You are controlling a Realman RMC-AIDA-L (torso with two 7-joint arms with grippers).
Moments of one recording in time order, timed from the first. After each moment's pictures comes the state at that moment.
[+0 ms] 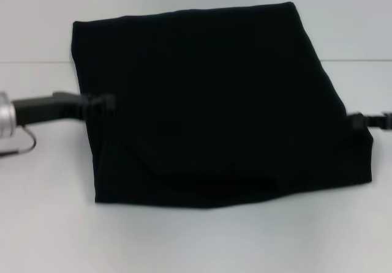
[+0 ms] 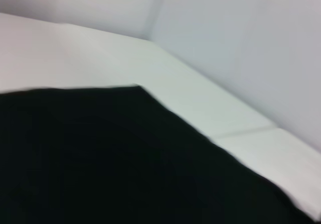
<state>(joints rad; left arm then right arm) -0.71 -2.00 0.23 0.58 2.35 1.44 -1.65 0.69 1.88 -0.42 -0.51 -2.37 -1.37 1.96</state>
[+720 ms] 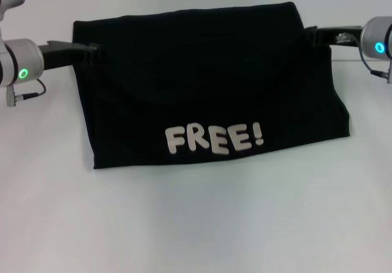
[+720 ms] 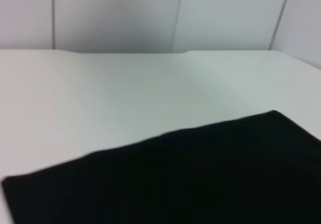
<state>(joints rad) -0.89 -2.00 0.30 0.46 2.35 0.84 -1.66 1.04 1.99 -0.50 -0.32 -2.36 -0.55 1.94</state>
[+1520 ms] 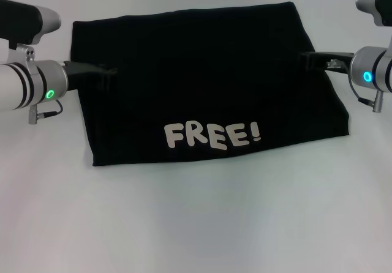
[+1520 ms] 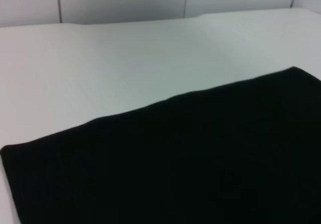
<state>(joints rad) -0.90 -2.04 0.37 0.37 2.35 0.65 -1.61 0.97 2.05 -0.50 -0.28 -2.21 -0.49 1.83</state>
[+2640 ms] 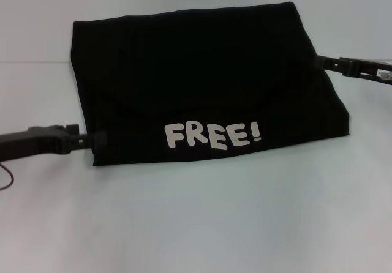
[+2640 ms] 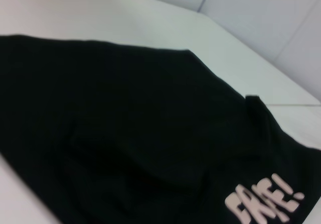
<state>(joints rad) -0.55 -2.09 0.37 0.79 2.30 1.41 -1.79 0.75 1.99 -0.51 -0.49 -2.07 -0.98 1.82</state>
